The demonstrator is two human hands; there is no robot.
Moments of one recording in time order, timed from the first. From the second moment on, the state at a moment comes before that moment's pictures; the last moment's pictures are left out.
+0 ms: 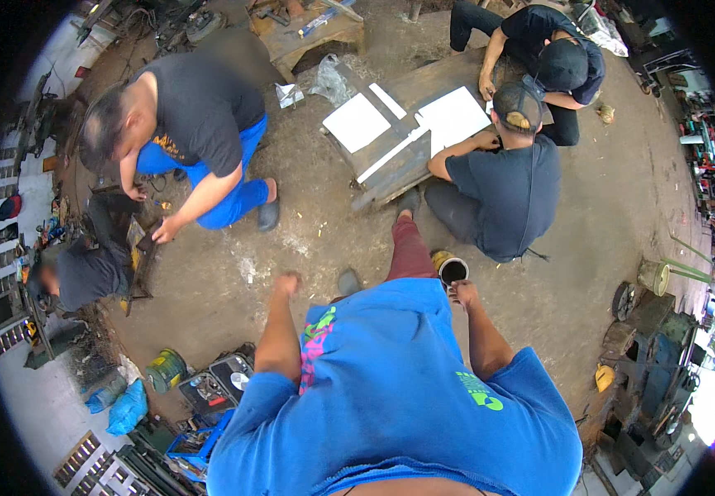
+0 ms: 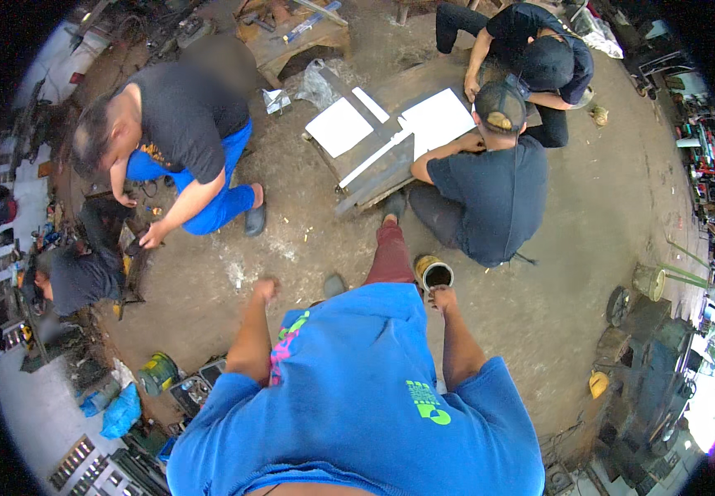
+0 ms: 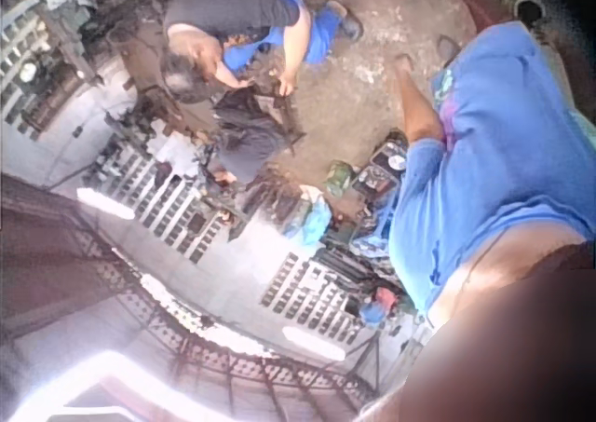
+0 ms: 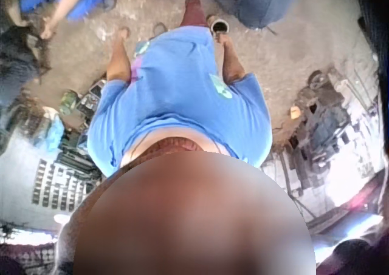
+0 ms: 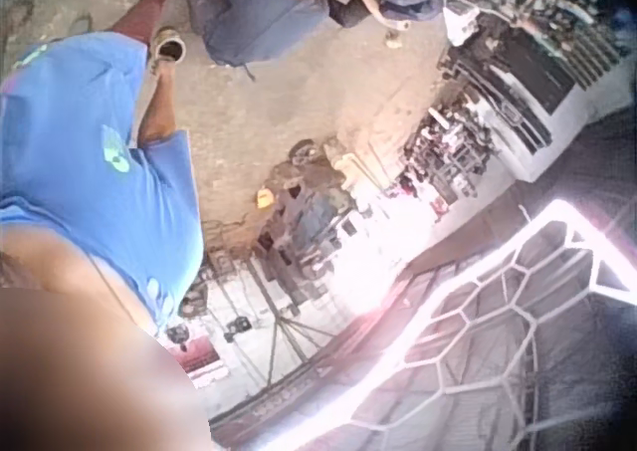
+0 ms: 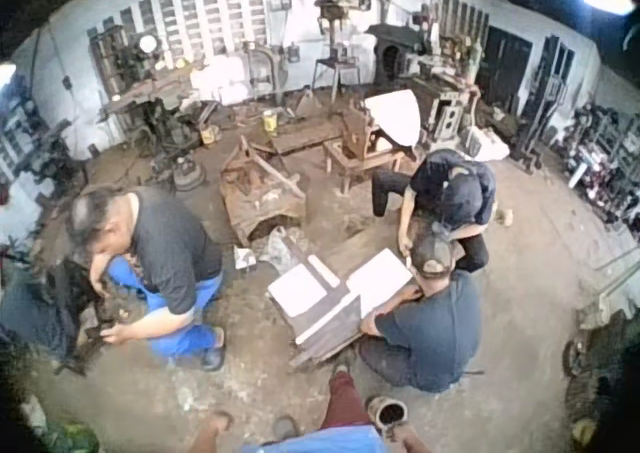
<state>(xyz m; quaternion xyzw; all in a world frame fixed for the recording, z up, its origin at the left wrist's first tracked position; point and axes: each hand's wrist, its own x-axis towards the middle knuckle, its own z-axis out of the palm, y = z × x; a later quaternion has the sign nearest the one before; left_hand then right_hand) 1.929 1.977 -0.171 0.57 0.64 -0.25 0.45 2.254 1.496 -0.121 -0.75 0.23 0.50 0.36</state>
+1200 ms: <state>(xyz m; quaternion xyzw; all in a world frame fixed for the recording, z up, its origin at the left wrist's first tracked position) 2.128 2.008 -0.090 0.40 0.66 -0.17 0.61 2.546 1.789 -0.098 -0.86 -0.14 0.46 0.19</state>
